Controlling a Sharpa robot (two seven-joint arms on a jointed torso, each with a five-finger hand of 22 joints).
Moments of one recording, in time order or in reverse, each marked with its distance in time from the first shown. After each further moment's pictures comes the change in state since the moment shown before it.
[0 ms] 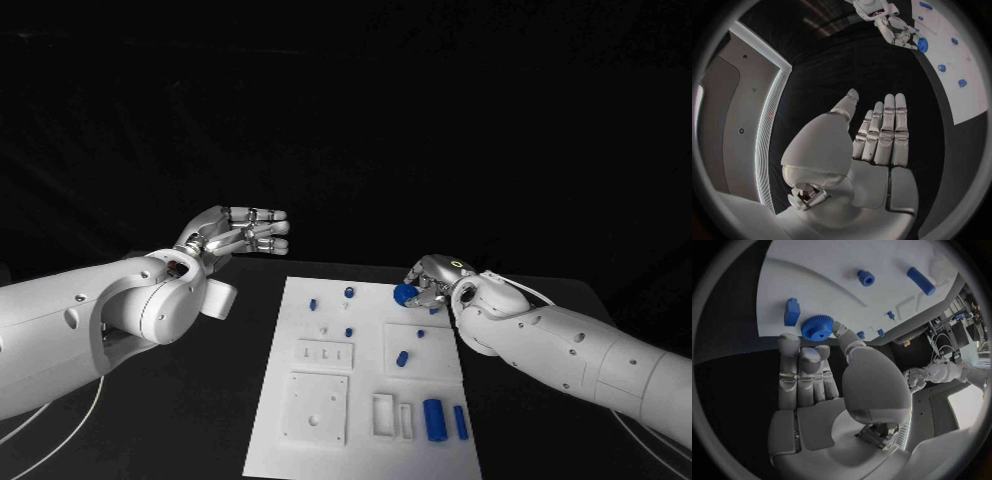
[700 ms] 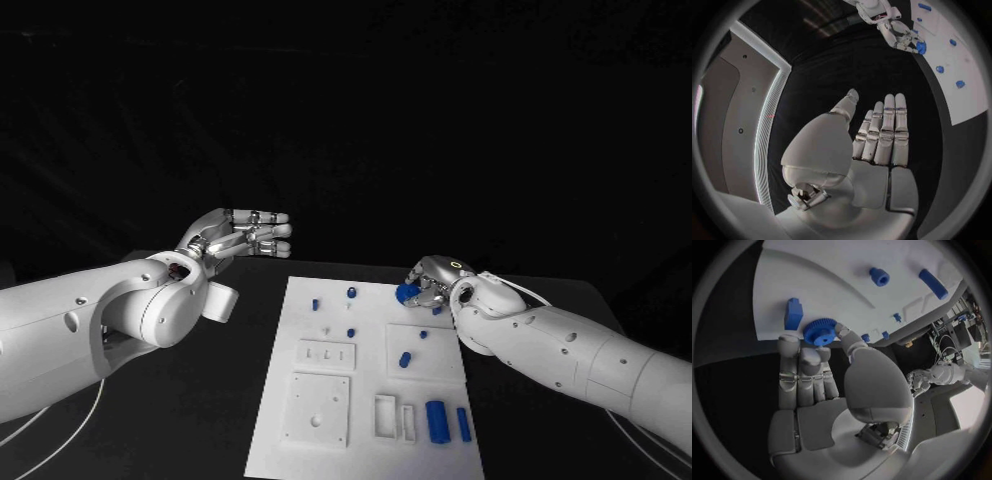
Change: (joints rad) left arm 0.000 -0.001 0.000 0.011 -0.005 0.003 -0.003; left_hand 0.000 0.000 0.000 0.000 0.000 0.000 0.000 0.000 0.000 0.000 0.000 0.000 0.000 0.000 0.000 0.000 0.000 0.000 -0.004 0.004 0.000 0.000; right arm 0.001 0.030 0.007 -0.054 -0.010 0.000 -0.003; right_hand -0.005 0.005 0.025 -0.008 -0.012 0.000 0.000 0.000 -0.001 0.001 -0.001 0.020 0.025 0.003 0.003 0.006 0.029 0.000 0.003 0.003 0.025 0.000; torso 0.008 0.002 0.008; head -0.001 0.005
